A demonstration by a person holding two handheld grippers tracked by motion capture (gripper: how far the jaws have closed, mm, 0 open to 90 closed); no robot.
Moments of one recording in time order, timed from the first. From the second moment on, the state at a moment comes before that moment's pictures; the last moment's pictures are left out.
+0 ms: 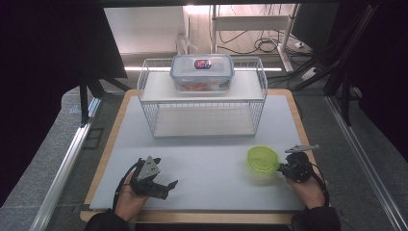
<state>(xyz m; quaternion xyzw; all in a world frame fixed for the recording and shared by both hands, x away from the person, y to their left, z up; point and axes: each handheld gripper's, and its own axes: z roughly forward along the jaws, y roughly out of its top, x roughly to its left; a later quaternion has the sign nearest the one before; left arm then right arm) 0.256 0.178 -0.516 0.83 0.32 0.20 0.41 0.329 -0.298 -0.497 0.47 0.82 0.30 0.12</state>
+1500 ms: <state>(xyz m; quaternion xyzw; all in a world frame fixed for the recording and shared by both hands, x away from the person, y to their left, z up) 0.257 0.176 -0.517 0.83 0.32 0.20 0.40 0.358 -0.170 -0.512 0.36 0.86 0.35 0.04</state>
